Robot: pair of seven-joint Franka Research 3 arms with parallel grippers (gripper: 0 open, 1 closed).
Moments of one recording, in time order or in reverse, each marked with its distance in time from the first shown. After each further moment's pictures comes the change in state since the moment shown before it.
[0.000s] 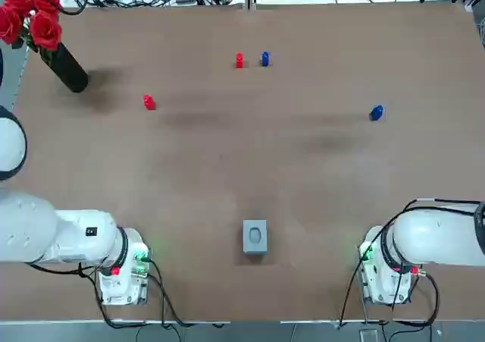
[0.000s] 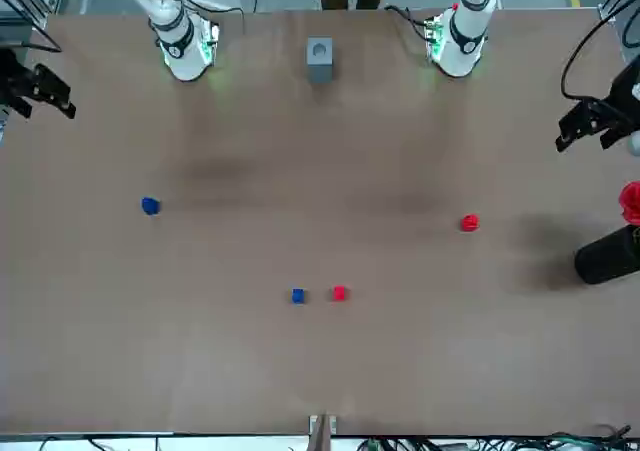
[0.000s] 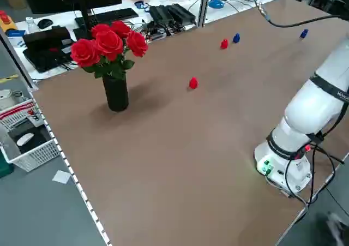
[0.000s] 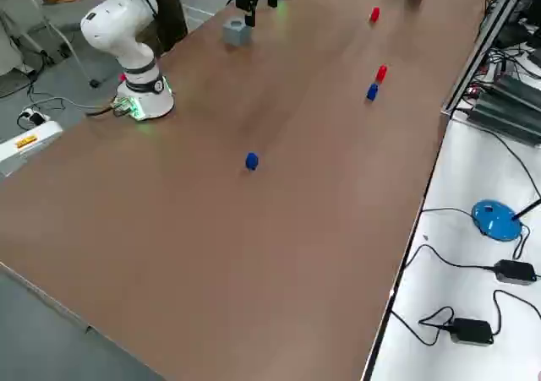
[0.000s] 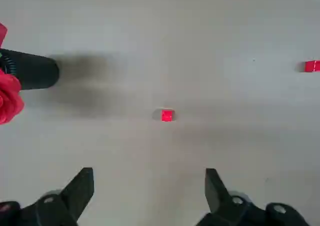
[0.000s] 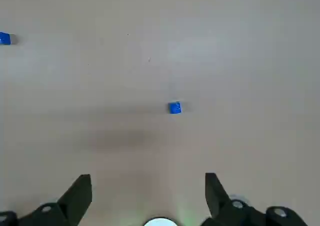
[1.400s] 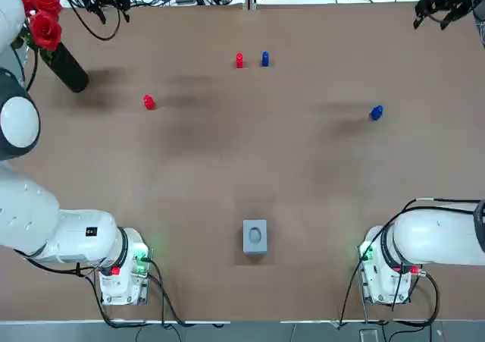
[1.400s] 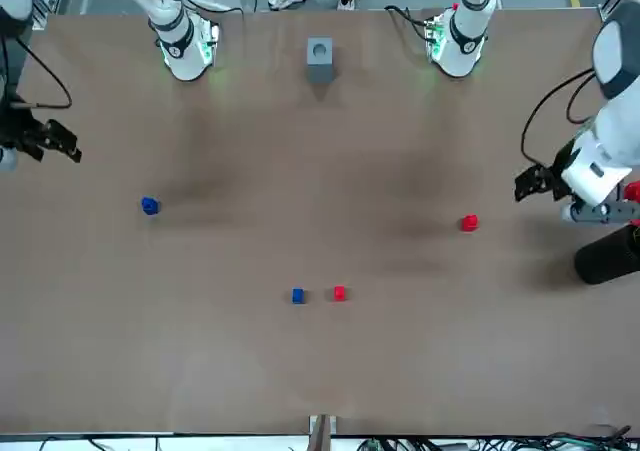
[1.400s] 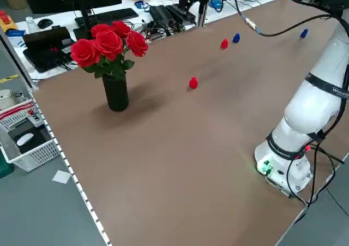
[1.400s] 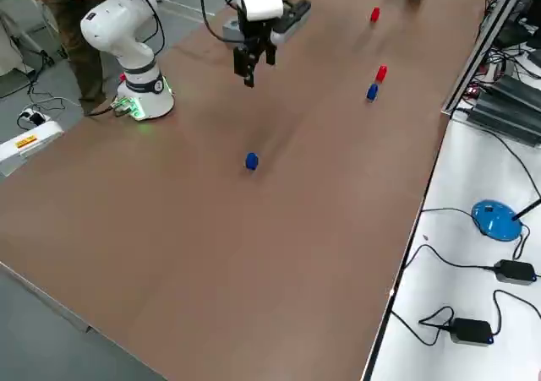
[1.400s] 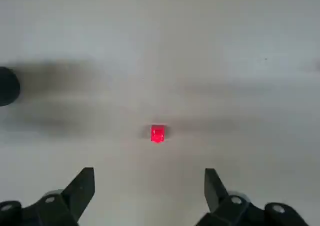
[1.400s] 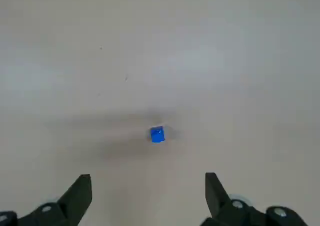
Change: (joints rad) left arm -0.005 0.139 -0.042 -0.182 0.000 0.288 0.000; right arm -0.003 0.018 -0.120 -0.322 0.000 0.414 -0.126
